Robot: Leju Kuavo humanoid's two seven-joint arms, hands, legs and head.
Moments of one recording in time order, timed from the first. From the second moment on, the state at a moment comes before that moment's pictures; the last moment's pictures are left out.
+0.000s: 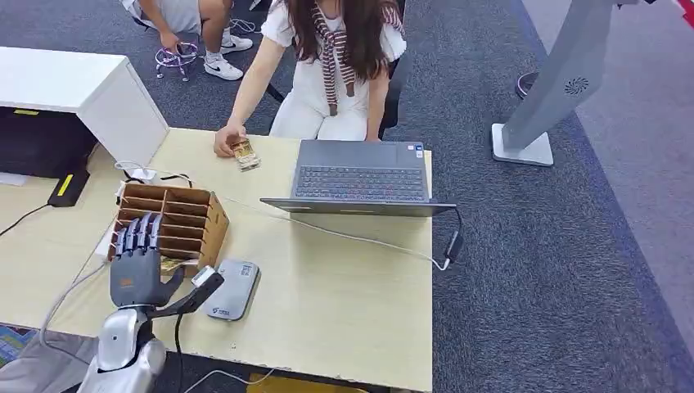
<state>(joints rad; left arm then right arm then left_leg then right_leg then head) -0.15 0.11 0.08 -1.10 -1.31 0.67 -0.06 -0.09 0.20 -0.05 -0.16 1.57 -0.02 0.07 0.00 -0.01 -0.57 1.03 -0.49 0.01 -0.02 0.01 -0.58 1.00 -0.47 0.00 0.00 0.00</state>
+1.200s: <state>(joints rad) -0.16 0.10 0.08 -1.10 -1.28 0.65 -0.08 -0.10 0.20 0.01 -0.16 1.57 -0.02 0.06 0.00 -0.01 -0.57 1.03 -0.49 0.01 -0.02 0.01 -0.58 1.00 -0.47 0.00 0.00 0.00</state>
